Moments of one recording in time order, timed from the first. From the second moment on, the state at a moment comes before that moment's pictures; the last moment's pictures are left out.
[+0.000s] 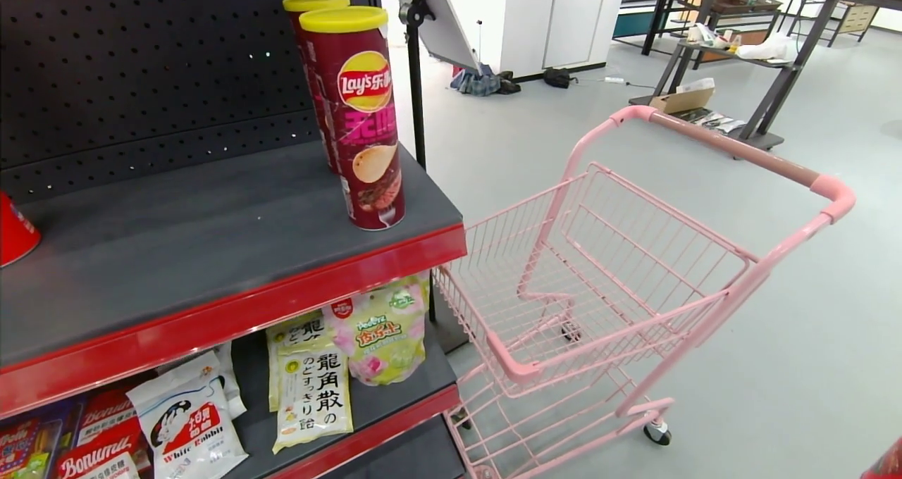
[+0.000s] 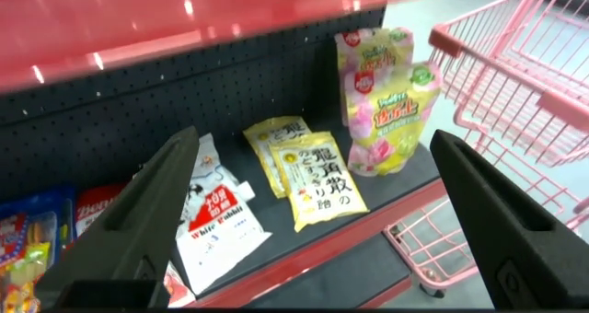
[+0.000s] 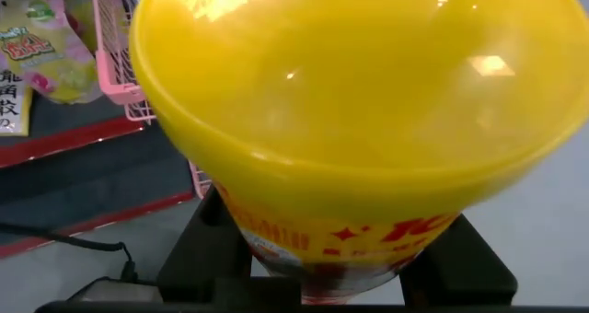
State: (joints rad) left arm 0.00 0.00 0.00 0.00 -0.04 0.00; right arm 0.17 0.58 -0.61 0.35 -0.11 -0.07
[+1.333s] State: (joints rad) left arm 0.00 0.00 0.00 0.00 -0.04 0.00; right arm 0.17 0.66 -0.66 0.35 -0.08 -0.13
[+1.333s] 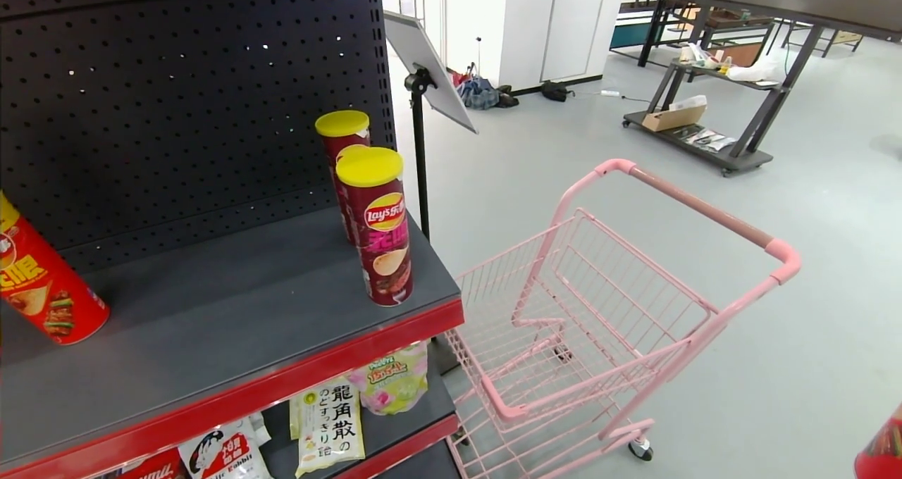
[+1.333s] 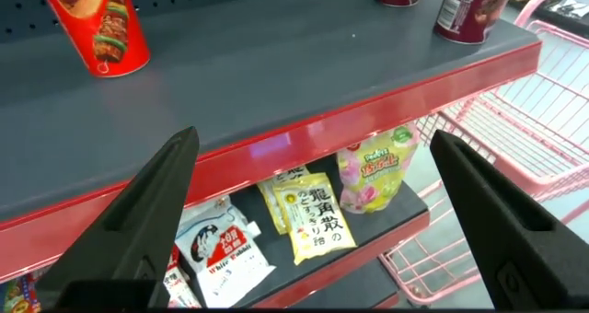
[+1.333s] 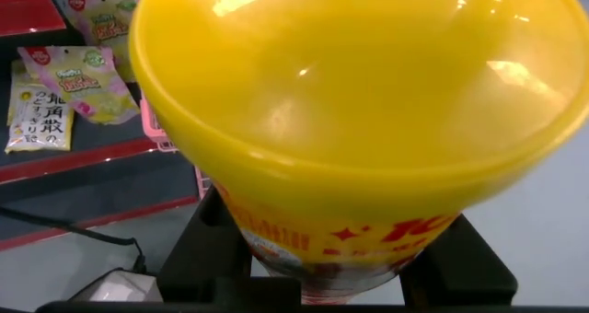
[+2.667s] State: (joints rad) left arm 0.00 0.00 0.00 0.00 -0.03 0.00; right arm 0.16 0.40 -0.47 0.30 -0.07 -0.15
